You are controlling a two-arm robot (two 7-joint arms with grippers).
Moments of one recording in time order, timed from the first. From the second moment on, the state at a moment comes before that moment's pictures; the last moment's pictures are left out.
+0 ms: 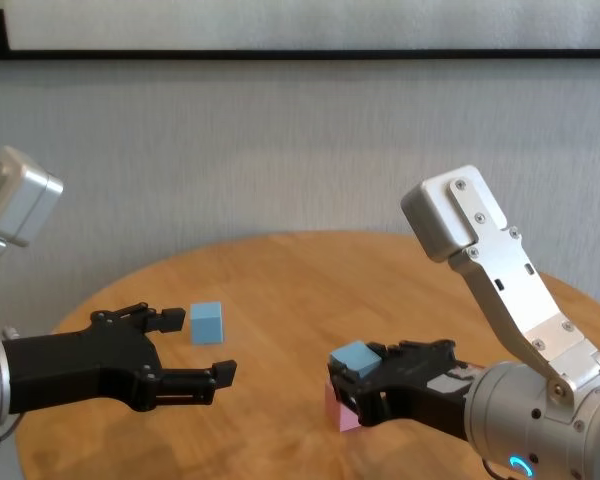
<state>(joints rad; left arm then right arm) -0.34 0.46 0.45 -1.15 -0.31 -0.18 -0.65 0.18 0.10 -0.39 -1.36 -0.06 0.22 0.24</state>
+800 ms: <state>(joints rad) -0.34 0.46 0.45 -1.15 -0.31 -0.18 -0.65 0.17 0.11 -0.34 -1.41 -0.01 0.19 0.24</state>
